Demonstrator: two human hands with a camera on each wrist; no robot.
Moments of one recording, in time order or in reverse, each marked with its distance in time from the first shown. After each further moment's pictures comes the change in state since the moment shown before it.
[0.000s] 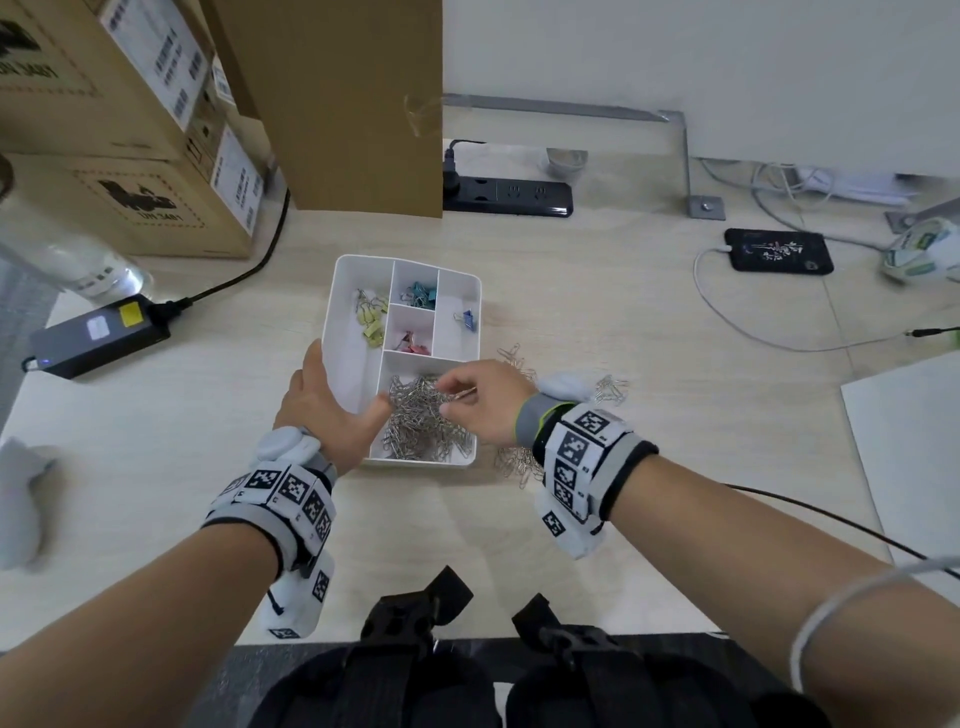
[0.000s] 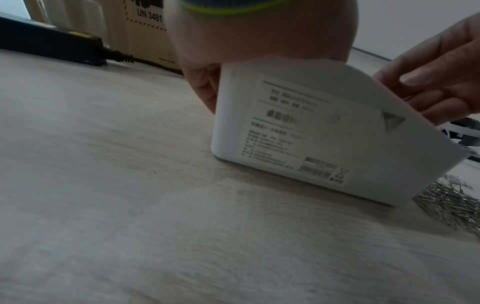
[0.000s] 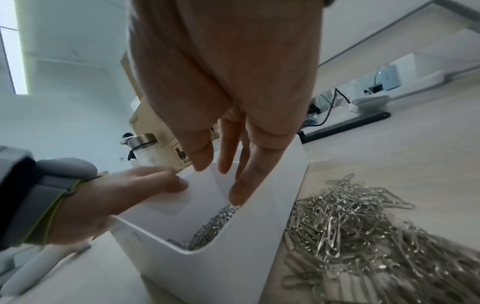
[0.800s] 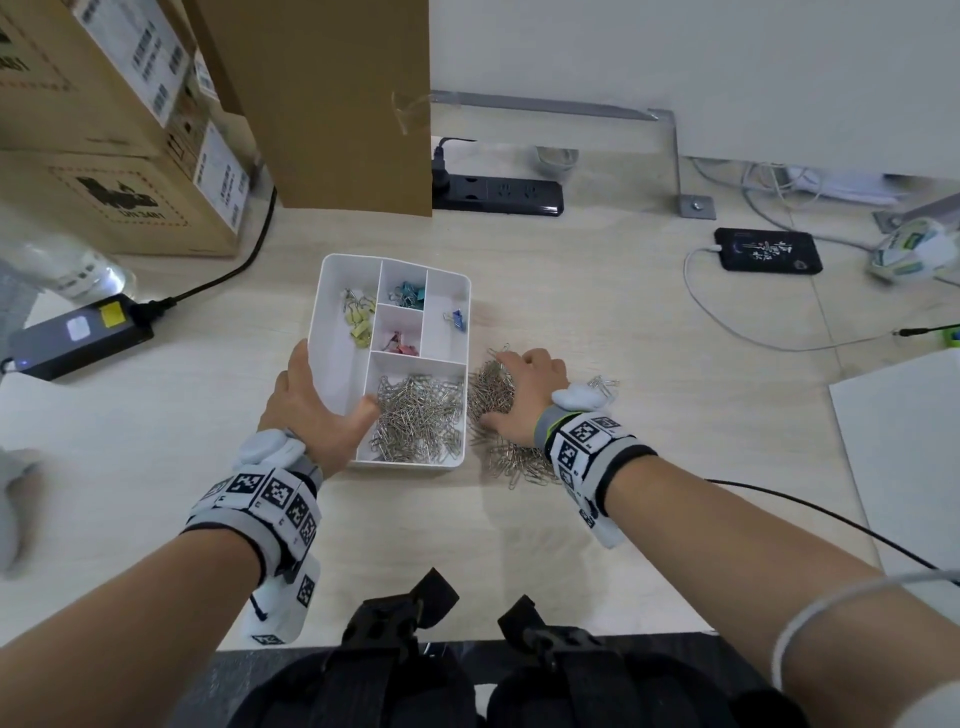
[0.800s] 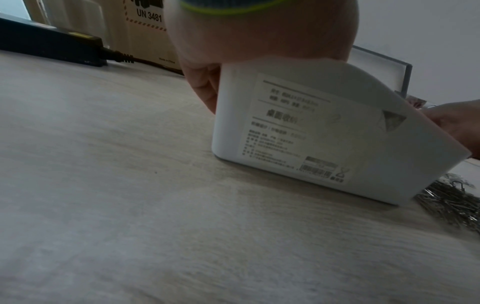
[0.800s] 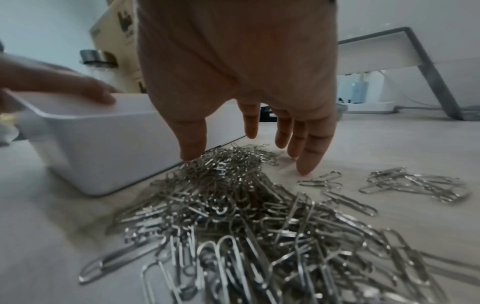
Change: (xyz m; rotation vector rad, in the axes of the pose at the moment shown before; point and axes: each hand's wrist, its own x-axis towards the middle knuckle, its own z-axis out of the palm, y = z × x) left_hand -0.004 0.004 -0.003 -0.006 -0.002 -0.009; right_hand 0.011 0.063 -0.012 -0.500 0.133 0.250
